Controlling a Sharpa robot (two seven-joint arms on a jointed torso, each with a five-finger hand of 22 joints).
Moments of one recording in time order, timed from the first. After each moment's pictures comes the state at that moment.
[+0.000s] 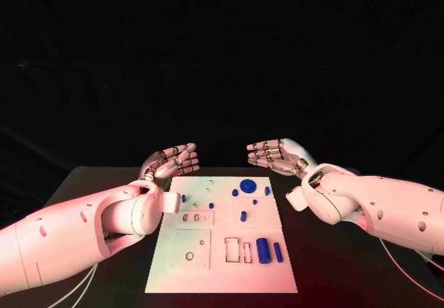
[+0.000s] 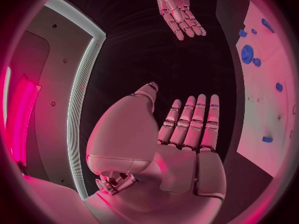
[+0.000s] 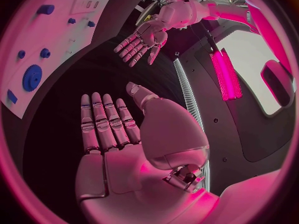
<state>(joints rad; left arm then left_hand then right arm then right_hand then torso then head) 1.13 -0.81 0.00 1.58 0.08 -0.53 0.42 1.33 -0.08 0.16 0.29 0.24 0.67 0.18 0.12 0.07 0.77 0.23 0.12 0.07 0.77 0.21 0.14 0.08 0.09 0.61 0.29 0.28 0.14 1.24 -0.82 -0.12 1.49 -0.55 -0.44 0.34 1.26 0.04 0.29 -0.11 0.29 0.77 0.19 0.10 0.06 0.84 0.23 0.10 0.06 0.82 0.20 0.10 0.06 0.15 0.60 0.29 0.25 0.13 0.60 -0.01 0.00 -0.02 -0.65</state>
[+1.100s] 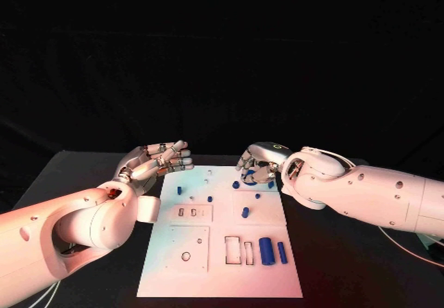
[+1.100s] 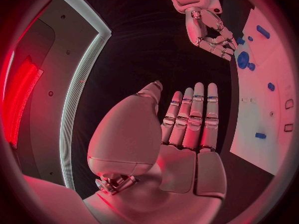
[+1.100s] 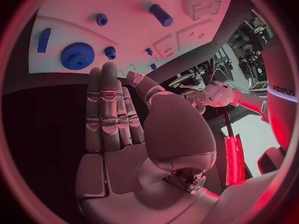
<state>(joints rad) 1.21 -0.95 0.00 1.78 0.06 -0.46 0.41 1.40 -0.08 0.17 0.27 0.23 0.90 0.22 0.13 0.07 0.99 0.18 0.13 0.07 1.03 0.14 0.17 0.11 0.17 0.78 0.28 0.41 0.18 1.32 -0.75 -0.11 1.46 -1.46 -0.31 -0.07 1.26 -0.12 0.30 -0.15 0.36 1.09 0.16 0.08 0.07 1.22 0.08 0.07 0.08 1.47 0.00 0.49 0.37 0.18 1.08 0.10 0.74 0.39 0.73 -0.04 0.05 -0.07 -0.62</state>
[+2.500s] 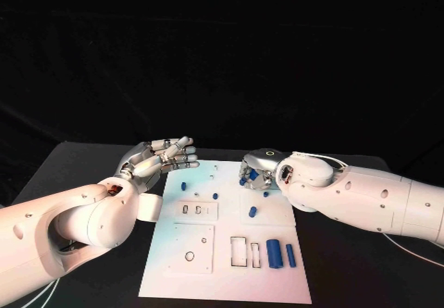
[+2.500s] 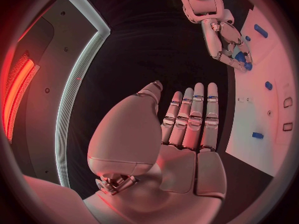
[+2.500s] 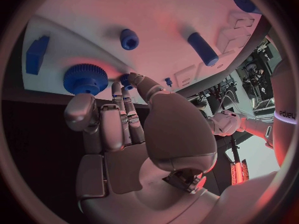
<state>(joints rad) 1.25 -0.97 0.00 1.83 0.06 -0.45 0.40 1.40 -0.08 0.17 0.27 0.23 0.90 0.22 0.13 0.07 0.99 0.18 0.12 0.07 1.03 0.14 0.15 0.11 0.17 0.79 0.27 0.41 0.18 1.32 -0.69 -0.11 1.40 -1.64 -0.21 -0.17 1.27 -0.13 0.34 -0.08 0.36 1.10 0.16 0.07 0.07 1.15 0.09 0.07 0.10 1.47 0.00 1.34 1.20 0.12 1.30 0.11 1.23 1.02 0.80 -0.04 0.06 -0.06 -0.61</state>
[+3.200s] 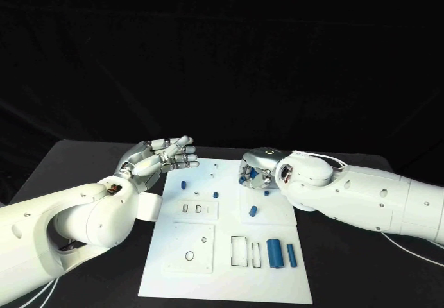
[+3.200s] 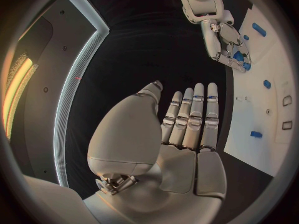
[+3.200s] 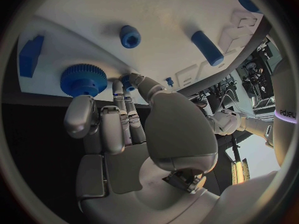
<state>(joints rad) 1.25 -0.98 0.00 1.83 0.06 -0.45 0.39 1.40 -0.08 0.17 0.27 0.23 0.90 0.22 0.13 0.07 0.99 0.18 0.12 0.07 1.03 0.14 0.15 0.11 0.17 0.79 0.27 0.41 0.18 1.32 -0.68 -0.11 1.40 -1.64 -0.22 -0.17 1.28 -0.10 0.39 -0.05 0.33 1.15 0.14 0.09 0.08 1.22 0.07 0.07 0.11 1.47 0.00 1.38 1.25 0.11 1.32 0.10 1.27 1.09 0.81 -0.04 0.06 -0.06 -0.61</state>
